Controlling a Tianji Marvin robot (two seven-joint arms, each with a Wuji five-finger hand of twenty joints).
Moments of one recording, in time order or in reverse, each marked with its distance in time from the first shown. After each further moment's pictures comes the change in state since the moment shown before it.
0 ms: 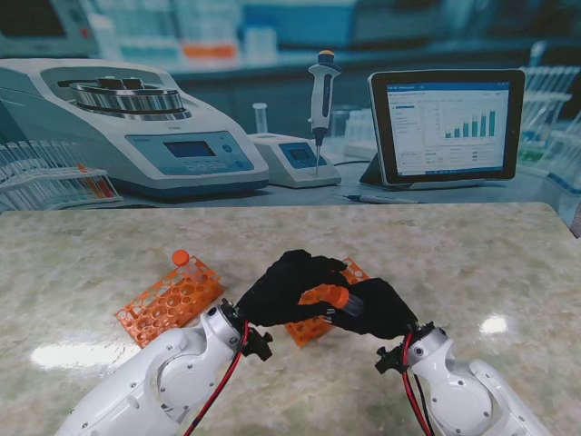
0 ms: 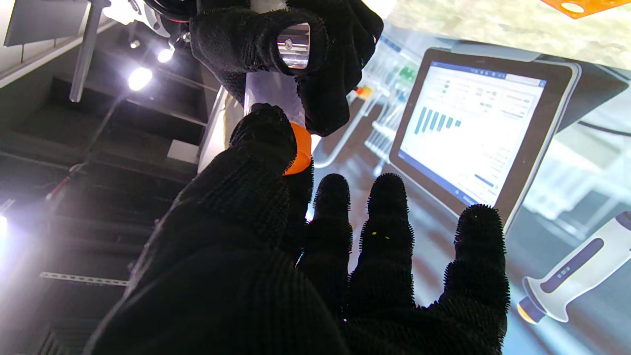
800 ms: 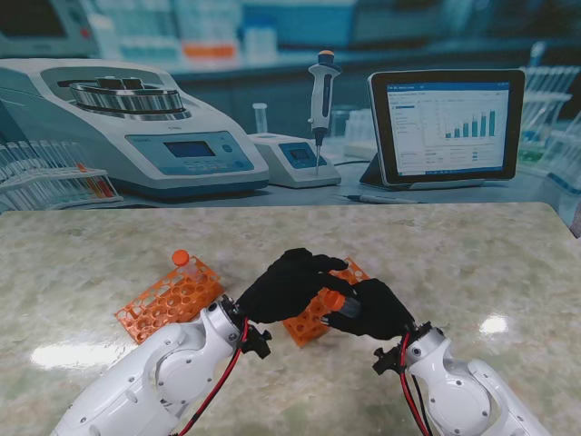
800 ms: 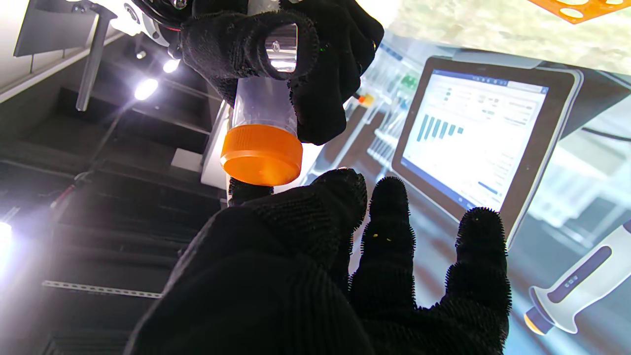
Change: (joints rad) left arm -0.016 0.004 -0.004 0.002 -0.014 -0.010 -0.043; right arm 0.002 0.000 -0.008 -0.007 0.002 -0.002 0.013; left_hand 0.144 0.061 0.410 0.034 -0.010 -0.312 0.030 -0.013 -0.022 -0.002 -0.010 -0.008 -0.023 0.000 -0.001 -0.010 -0.020 -0.001 0.000 0.000; right_hand 0.000 0.000 -0.001 0.000 0.001 -0.006 0.000 -0.001 0.000 0.000 0.000 0.000 0.000 0.000 0.001 0.000 0.000 0.000 0.000 0.000
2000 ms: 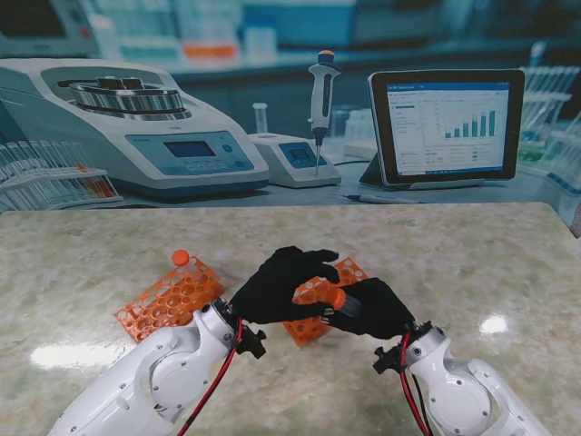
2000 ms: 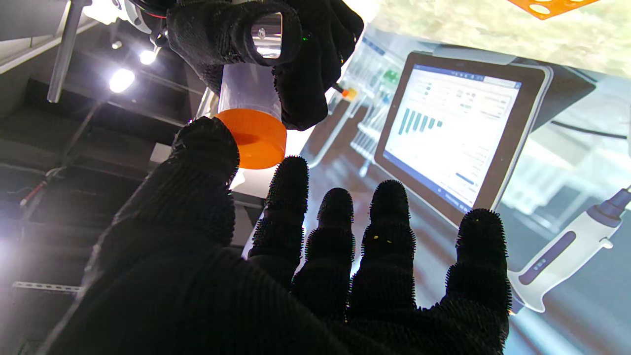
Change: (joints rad) left arm 0.044 0.007 -0.037 -0.049 -0.005 0.057 -0.014; right arm 0.000 0.000 0.002 -0.003 -0.002 -0.001 -0.003; left_hand -0.388 0.017 -0.469 0.084 -0.126 0.288 0.142 0.293 -0.086 0.024 -0.013 0.043 -0.025 0.000 -0.007 0.020 -0.003 -0.002 -0.017 0.000; right_hand 0.000 0.000 0.000 0.000 0.000 0.000 0.000 0.000 0.000 0.000 0.000 0.000 0.000 0.000 0.000 0.000 0.000 0.000 0.000 0.000
